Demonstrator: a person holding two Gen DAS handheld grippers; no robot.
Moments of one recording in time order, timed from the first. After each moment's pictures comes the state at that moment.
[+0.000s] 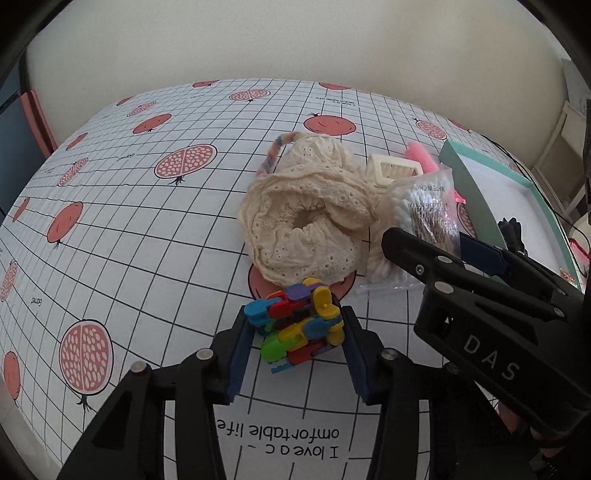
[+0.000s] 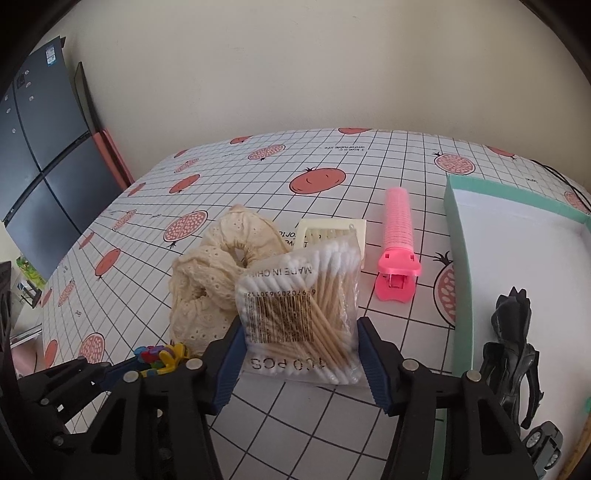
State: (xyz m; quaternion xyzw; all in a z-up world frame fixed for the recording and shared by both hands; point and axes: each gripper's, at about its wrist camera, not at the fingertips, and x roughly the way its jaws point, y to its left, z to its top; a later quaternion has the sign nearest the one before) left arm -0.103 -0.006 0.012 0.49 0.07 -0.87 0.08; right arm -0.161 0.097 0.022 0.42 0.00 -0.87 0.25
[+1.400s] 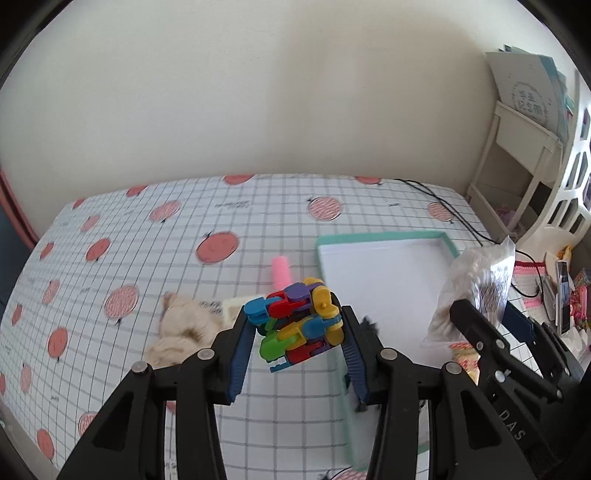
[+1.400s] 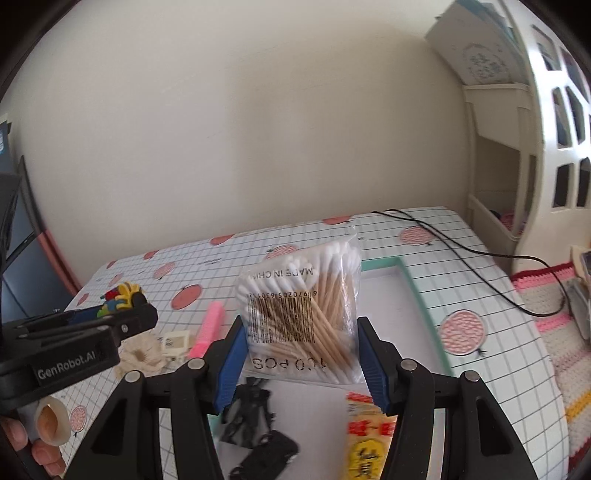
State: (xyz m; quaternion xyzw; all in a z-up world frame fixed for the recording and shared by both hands) left arm -0.172 0.122 0.141 0.42 0.00 -0.91 0.01; right arm -0.152 0.285 0.122 0.31 -0.09 -0.94 0.09
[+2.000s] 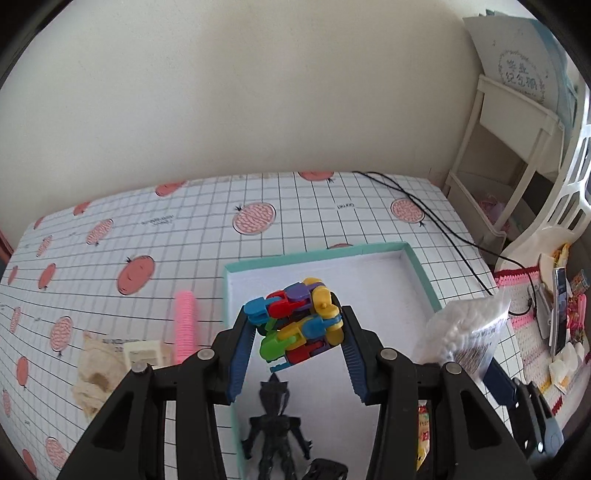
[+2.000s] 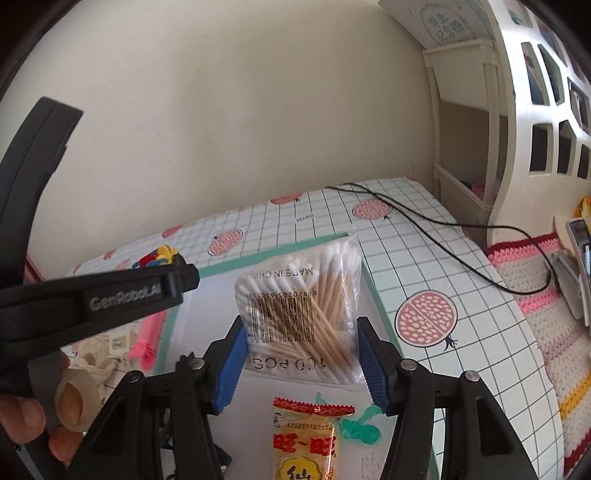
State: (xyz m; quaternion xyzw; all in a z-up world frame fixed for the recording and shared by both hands) left arm -0.251 0.207 0.115 0.45 0.00 -0.89 -0.02; right arm -0.179 0.325 0.083 0.36 -0.10 -0.93 0.03
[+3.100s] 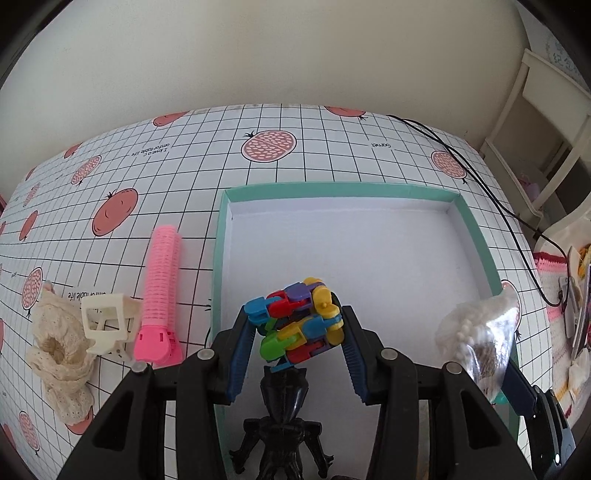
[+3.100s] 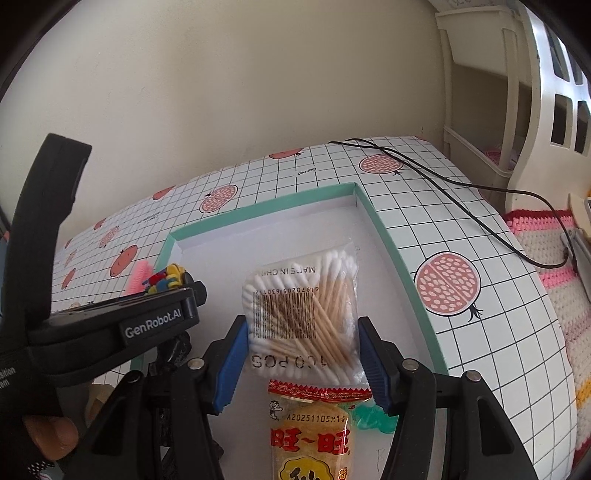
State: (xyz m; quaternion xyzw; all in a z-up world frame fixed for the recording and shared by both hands) left arm -0.266 0.192 0.044 0.52 0.03 -0.86 0.01; right arm -0.192 0.319 0.045 0.42 -0.09 -0.90 0.04
